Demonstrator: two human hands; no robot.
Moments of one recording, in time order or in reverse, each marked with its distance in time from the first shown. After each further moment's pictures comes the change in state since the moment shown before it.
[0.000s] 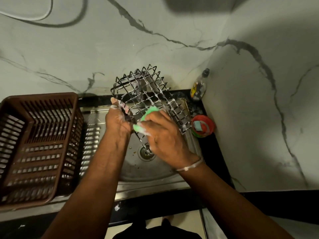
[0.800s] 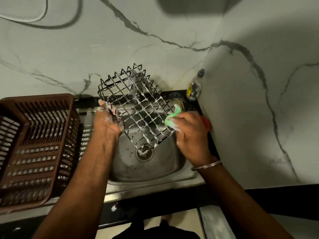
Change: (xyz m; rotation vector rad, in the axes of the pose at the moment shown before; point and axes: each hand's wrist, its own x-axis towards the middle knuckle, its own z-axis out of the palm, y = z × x) left_hand -0.015 0.014 -0.012 0.007 -0.032 0.055; right_hand -0.044 0.051 -0.039 -0.111 0.191 0.144
